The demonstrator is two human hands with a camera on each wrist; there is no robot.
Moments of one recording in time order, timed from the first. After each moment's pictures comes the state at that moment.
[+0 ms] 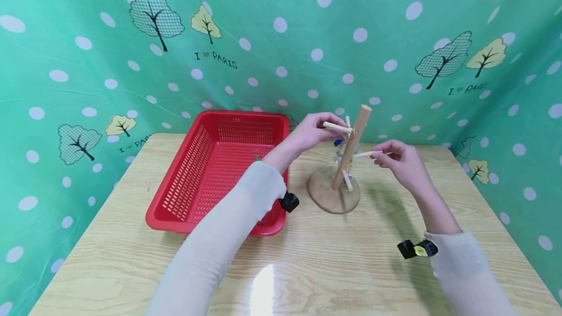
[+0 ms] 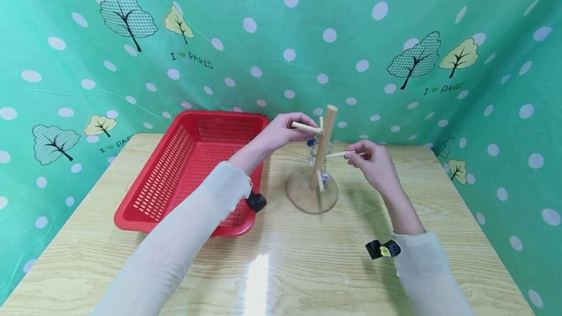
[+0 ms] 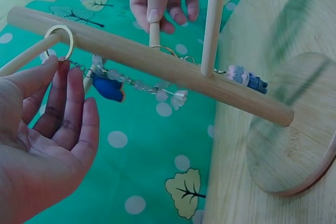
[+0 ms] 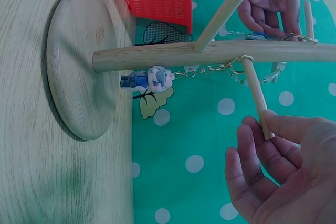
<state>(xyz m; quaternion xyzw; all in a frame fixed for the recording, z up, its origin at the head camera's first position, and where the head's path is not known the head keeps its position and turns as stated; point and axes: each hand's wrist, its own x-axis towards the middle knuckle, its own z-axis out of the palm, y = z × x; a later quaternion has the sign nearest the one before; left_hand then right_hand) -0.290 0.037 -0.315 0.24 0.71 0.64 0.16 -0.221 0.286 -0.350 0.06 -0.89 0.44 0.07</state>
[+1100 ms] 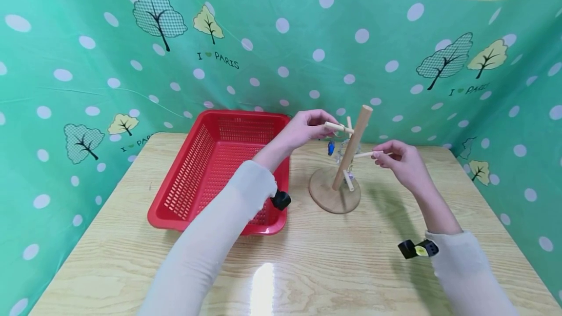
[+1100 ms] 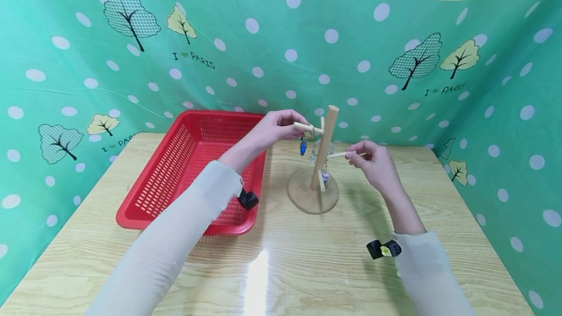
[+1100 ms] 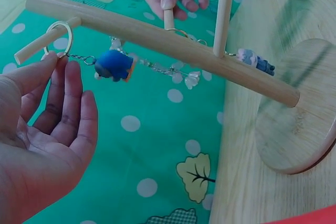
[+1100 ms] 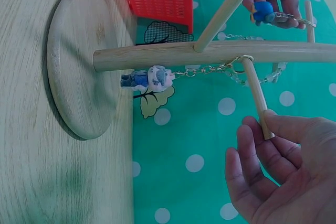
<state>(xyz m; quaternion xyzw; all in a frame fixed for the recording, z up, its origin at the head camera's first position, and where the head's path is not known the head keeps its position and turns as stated) -0.288 0.014 -0.309 0.24 0.72 0.63 0.13 -0.220 0.286 -0.348 0.07 -0.89 0.44 0.06</state>
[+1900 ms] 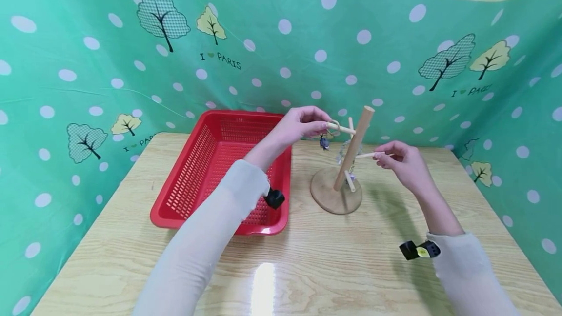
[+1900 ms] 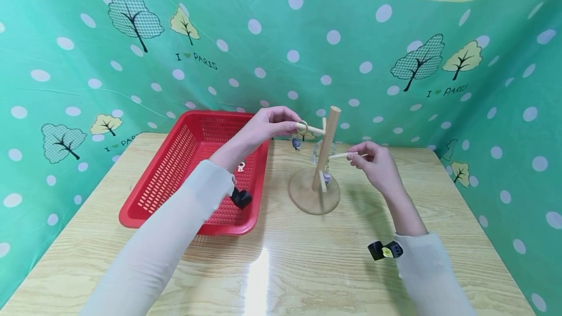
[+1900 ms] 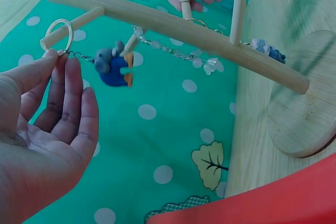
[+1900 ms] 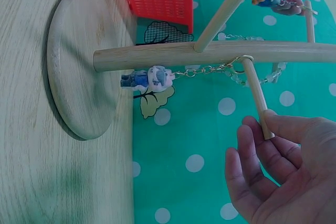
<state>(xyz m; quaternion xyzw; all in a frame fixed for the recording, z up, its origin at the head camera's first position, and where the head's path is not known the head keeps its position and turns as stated) -0.286 -0.003 -0.301 0.23 0.72 0.65 0.13 -0.222 0.287 -0.351 0.07 -0.89 0.44 0.07</state>
